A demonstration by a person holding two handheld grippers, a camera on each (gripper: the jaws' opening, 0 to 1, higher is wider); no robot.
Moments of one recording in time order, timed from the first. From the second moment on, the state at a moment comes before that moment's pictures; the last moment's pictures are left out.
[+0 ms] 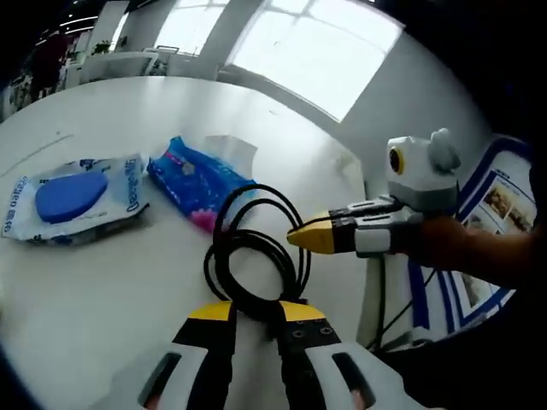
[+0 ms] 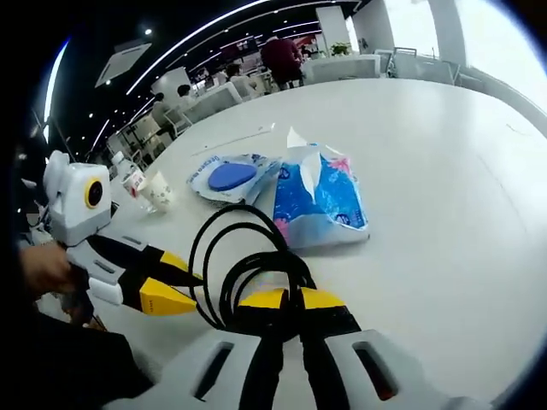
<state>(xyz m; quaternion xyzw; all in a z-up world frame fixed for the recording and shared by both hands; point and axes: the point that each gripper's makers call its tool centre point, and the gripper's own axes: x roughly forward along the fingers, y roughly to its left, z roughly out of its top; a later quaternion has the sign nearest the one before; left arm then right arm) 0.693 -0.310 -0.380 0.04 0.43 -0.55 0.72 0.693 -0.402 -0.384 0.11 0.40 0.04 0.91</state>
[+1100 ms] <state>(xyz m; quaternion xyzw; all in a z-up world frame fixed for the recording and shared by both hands) 0.737 -0.250 -0.321 0.02 0.37 -0.51 0.78 0.716 -0.391 -0.337 0.08 0.35 0.04 0.93</state>
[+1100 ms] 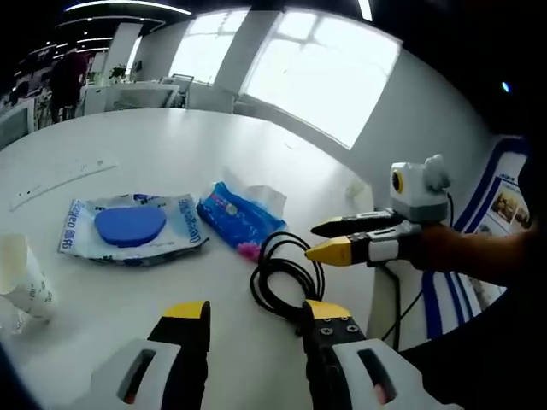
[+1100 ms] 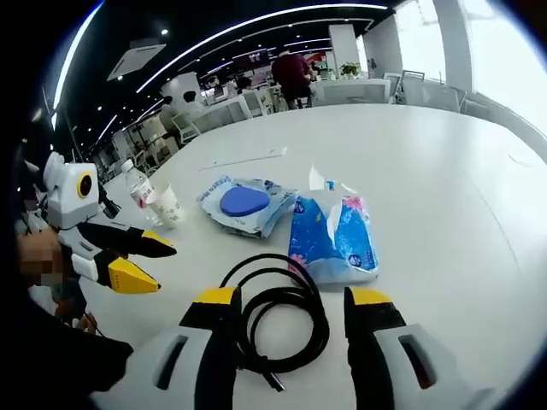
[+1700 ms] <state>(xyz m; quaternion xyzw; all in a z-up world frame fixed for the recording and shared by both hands) 0.807 -0.205 -0.278 0.04 0.34 -0.47 0.81 0.746 -0.382 -0.301 0.09 0.31 0.06 0.94</state>
